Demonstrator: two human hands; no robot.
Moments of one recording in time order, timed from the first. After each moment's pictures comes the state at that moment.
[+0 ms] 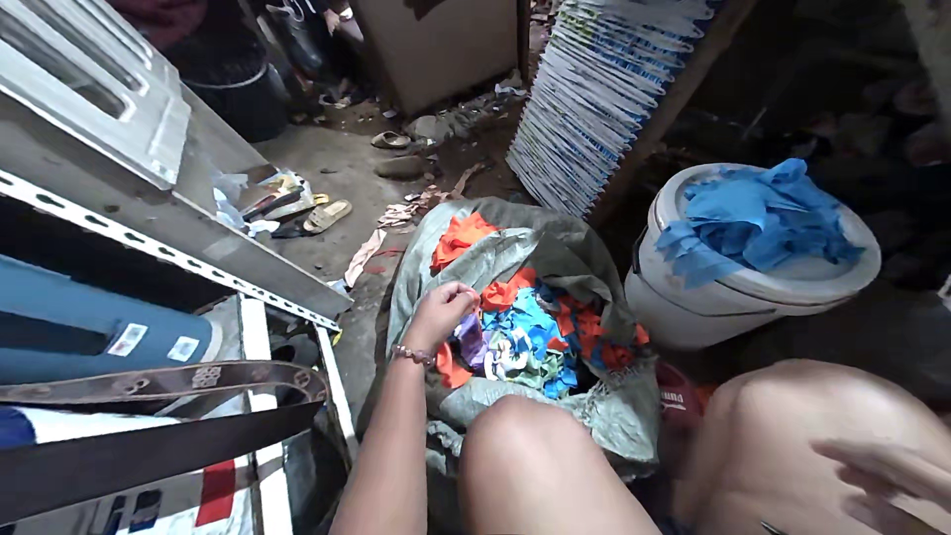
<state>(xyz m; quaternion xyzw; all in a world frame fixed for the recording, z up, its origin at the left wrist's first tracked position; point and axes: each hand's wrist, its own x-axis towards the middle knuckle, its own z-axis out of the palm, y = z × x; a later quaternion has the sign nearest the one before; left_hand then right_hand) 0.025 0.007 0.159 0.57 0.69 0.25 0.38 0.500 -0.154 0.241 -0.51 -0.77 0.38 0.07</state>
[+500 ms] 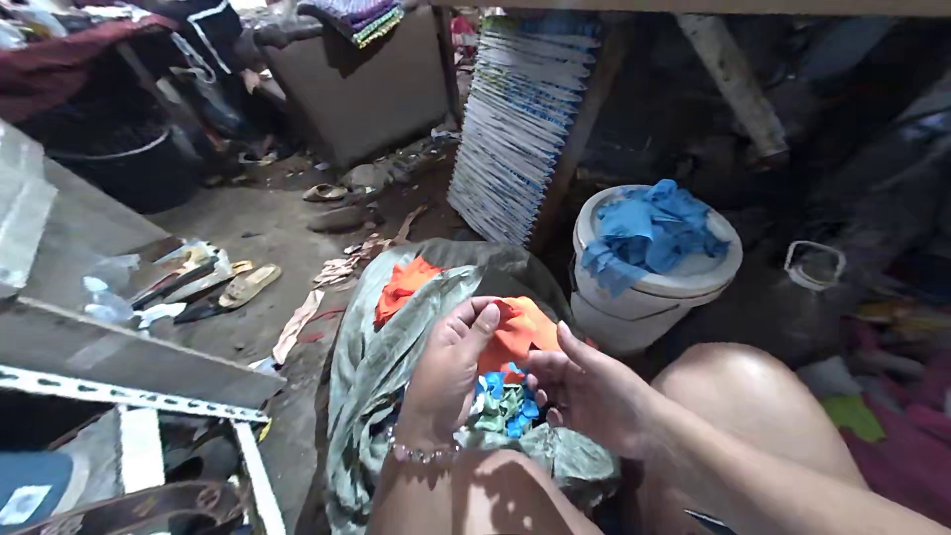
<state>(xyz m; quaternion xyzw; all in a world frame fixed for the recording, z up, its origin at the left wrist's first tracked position) 0.158 -0.031 0.245 0.46 0.43 0.47 0.62 0.343 -0.068 0.209 -0.37 -0.30 0.81 0.34</state>
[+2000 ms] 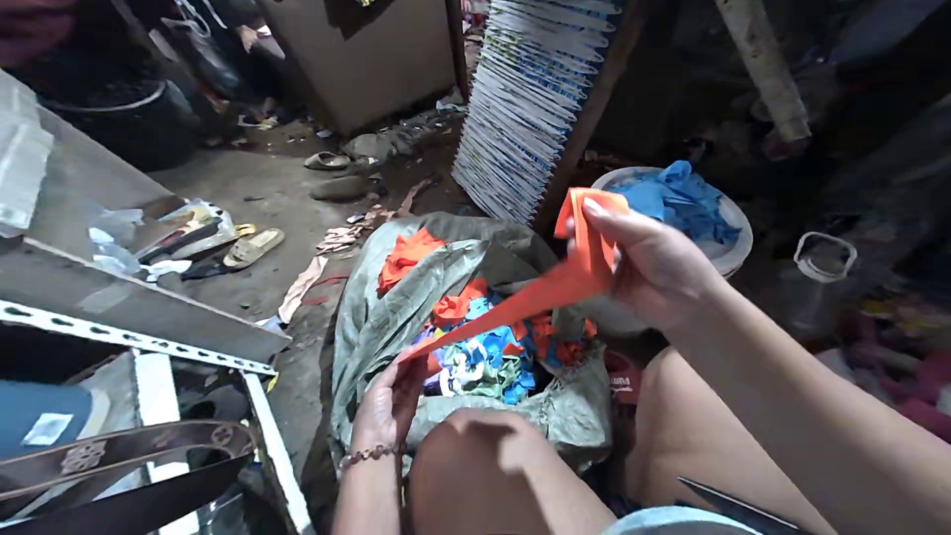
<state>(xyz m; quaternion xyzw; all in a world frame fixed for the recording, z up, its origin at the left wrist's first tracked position) 0.056 -0.062 0.114 0.06 0.58 0.61 0.54 0.353 -0.027 0.309 -0.39 -0.26 0.70 0.54</state>
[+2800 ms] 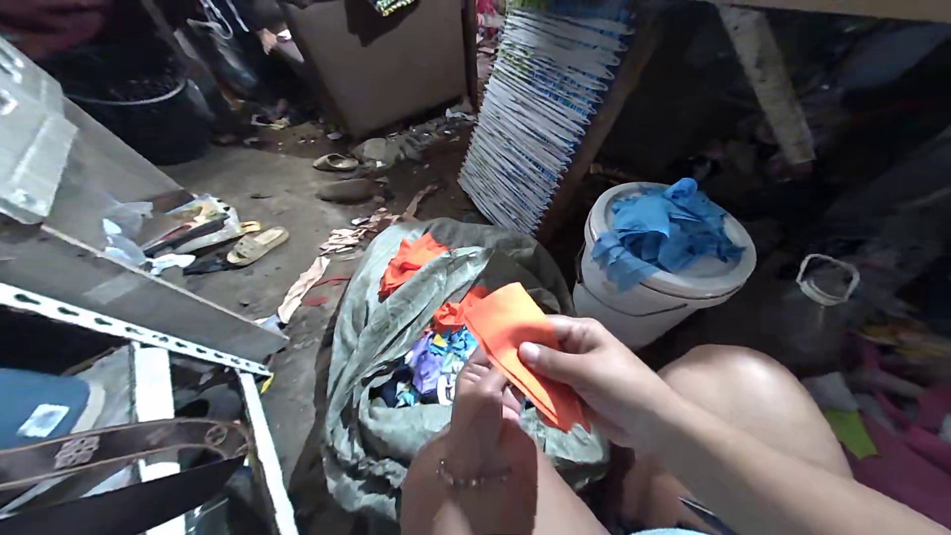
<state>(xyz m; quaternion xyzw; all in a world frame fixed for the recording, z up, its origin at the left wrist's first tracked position) 0.187 -0.093 0.195 0.17 0.41 0.63 0.64 0.322 -0.072 0.248 -0.33 -0.41 0.75 0.39</state>
